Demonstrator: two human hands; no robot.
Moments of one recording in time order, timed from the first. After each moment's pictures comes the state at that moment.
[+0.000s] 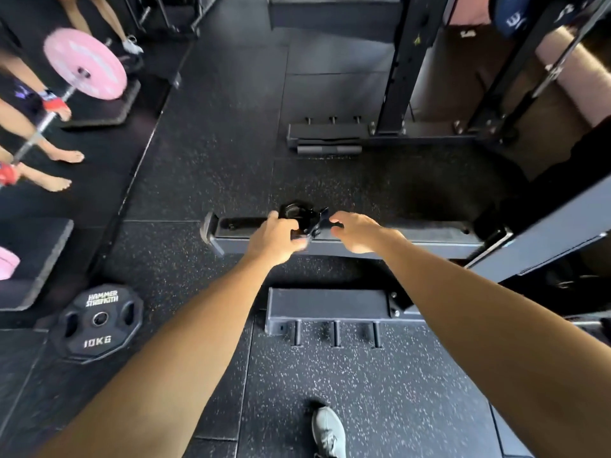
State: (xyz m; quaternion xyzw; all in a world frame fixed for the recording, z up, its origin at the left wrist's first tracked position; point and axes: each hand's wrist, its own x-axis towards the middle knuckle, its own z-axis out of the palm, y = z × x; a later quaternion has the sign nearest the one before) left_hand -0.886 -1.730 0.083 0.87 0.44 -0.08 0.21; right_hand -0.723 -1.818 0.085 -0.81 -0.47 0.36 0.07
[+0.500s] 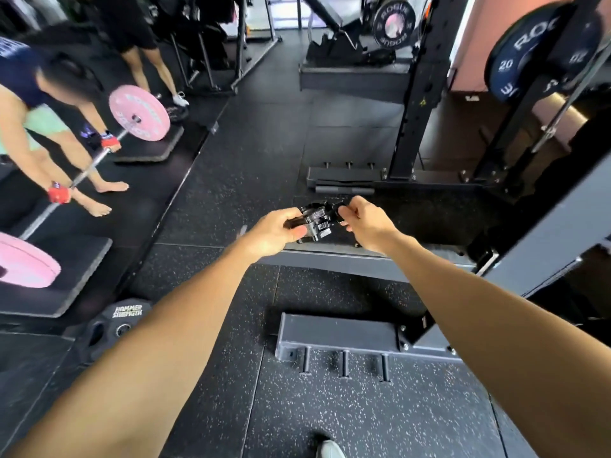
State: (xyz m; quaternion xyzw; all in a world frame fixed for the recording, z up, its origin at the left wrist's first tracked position) left_hand -0.954 -1.755 0.188 0.83 0.36 0.07 0.41; right_hand -0.766 -1.857 0.180 -0.80 -0.45 0.27 0.30
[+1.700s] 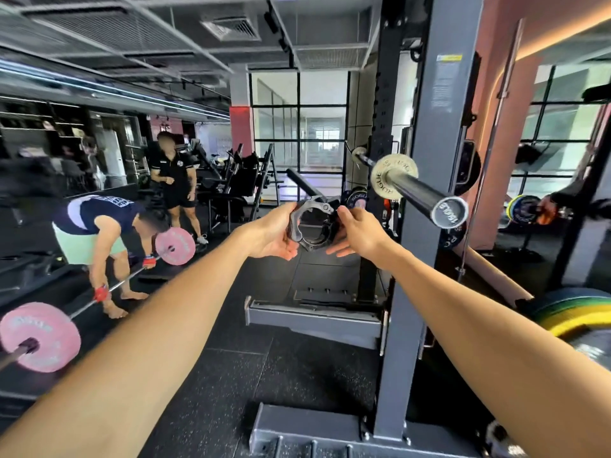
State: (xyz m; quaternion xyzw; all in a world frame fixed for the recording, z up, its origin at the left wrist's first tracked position) left_hand -1.094 -2.166 0.526 0.70 0.32 0.19 0.61; right_hand -0.946 -2.275 0.513 -0.65 -0.48 0.23 0.54
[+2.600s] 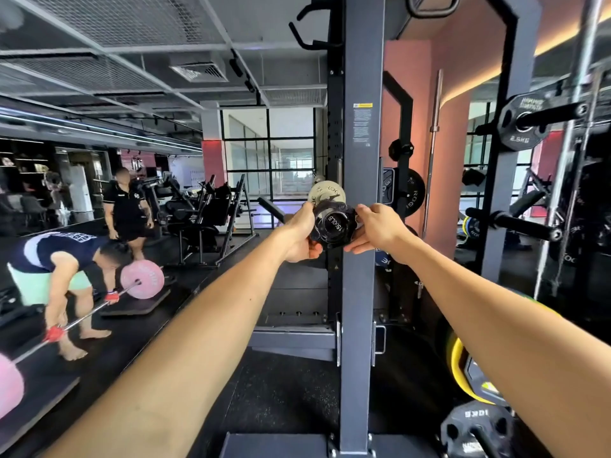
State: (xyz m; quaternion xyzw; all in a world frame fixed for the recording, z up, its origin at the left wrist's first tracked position) left_hand -0.972 -2.336 0.563 0.67 0.31 0.24 0.63; right_hand -0.867 -2.457 0.565 -0.69 -0.43 0.15 0.56
